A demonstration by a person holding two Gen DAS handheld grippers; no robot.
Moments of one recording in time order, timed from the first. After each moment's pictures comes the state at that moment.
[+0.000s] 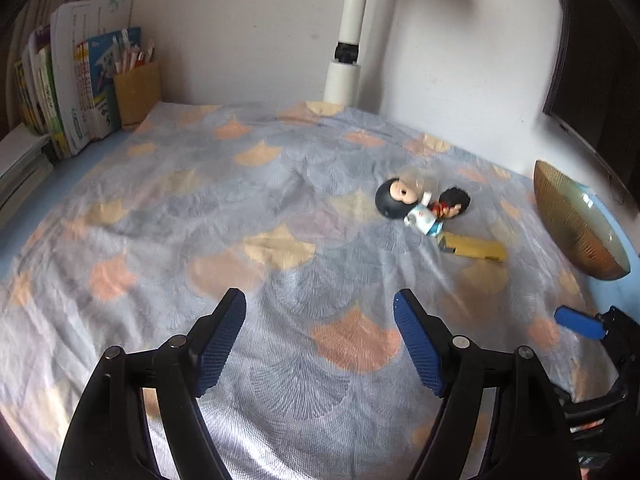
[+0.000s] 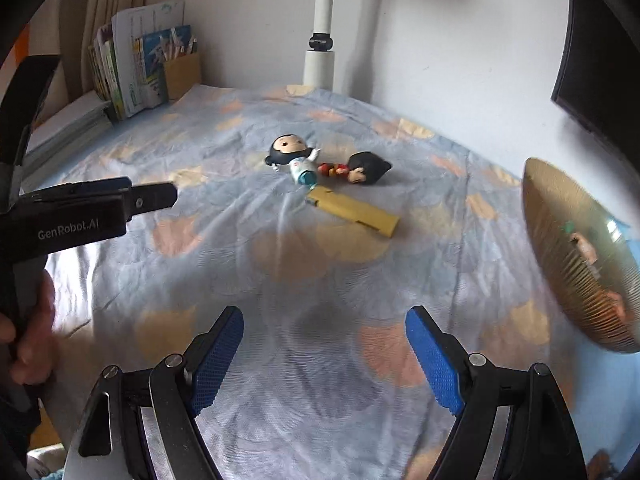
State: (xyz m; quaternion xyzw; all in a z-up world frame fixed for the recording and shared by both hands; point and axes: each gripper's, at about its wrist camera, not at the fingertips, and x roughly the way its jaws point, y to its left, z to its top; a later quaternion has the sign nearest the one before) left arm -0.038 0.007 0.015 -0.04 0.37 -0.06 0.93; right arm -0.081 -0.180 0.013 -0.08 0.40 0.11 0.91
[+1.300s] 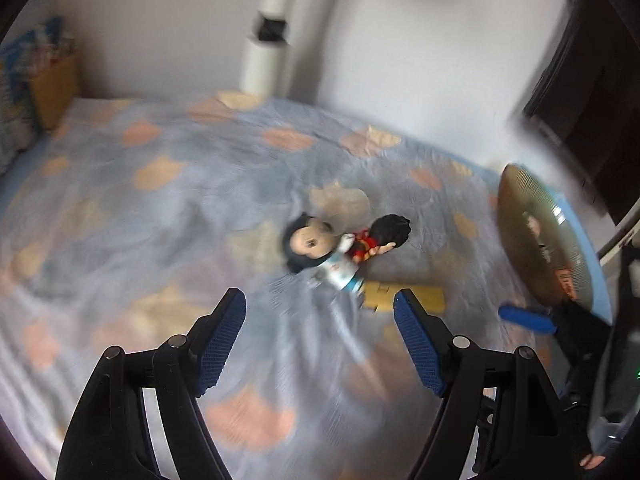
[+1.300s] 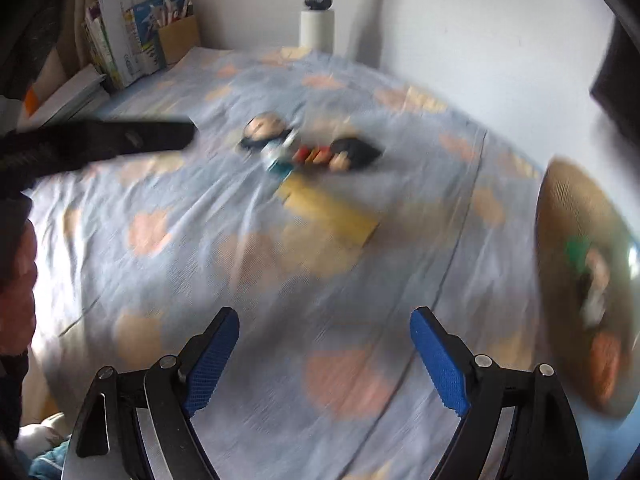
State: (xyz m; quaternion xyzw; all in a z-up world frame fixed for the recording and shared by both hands) left arm 0.056 -0.058 0.041 -0.07 0.45 -0.15 0.88; right arm -0.018 -0.205 0.030 -0.12 0.48 0.14 0.86
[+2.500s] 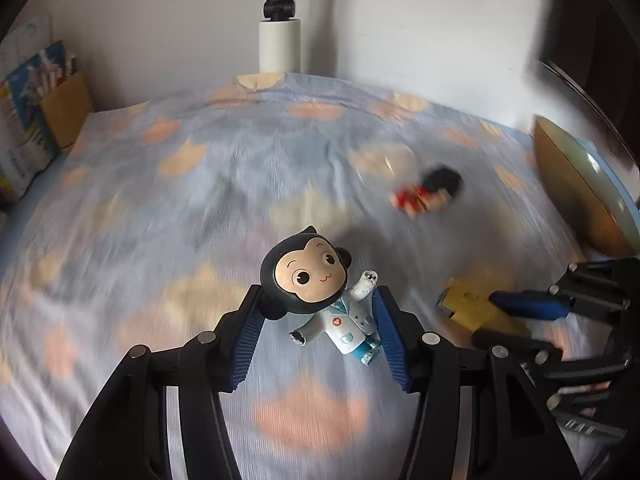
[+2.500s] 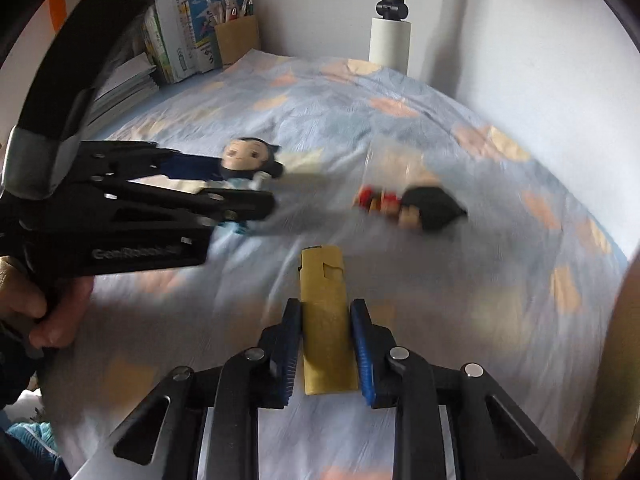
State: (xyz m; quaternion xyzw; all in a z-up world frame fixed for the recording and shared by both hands) left arm 0.013 -0.040 0.012 0.02 0.43 -0.11 0.90; right arm 0.004 -0.174 0.001 -0.12 0.45 0.25 0.85
